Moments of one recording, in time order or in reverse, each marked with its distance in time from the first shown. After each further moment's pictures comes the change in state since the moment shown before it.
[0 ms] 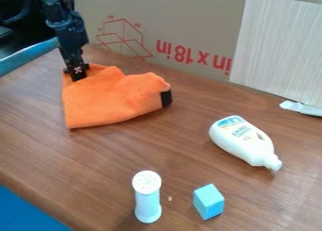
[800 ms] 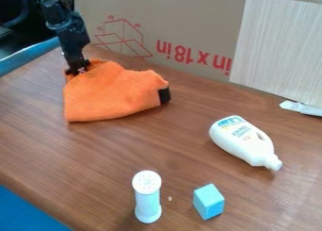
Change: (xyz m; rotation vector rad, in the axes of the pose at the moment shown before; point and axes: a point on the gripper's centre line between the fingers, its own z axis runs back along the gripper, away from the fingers) arm 0.006 -0.005 0.005 -0.029 -0.085 0.042
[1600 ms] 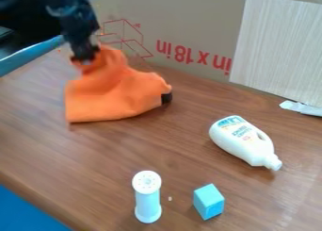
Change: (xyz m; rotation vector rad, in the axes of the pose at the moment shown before) arm 0.025 -0.062 0.062 0.166 -0.069 -0.192
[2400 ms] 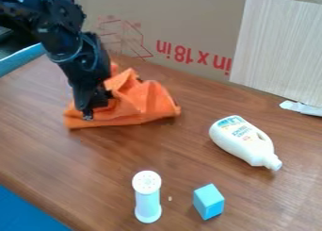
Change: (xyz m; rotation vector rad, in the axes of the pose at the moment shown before) arm 0.003 -0.106 0.044 -0.039 -0.076 -0.202
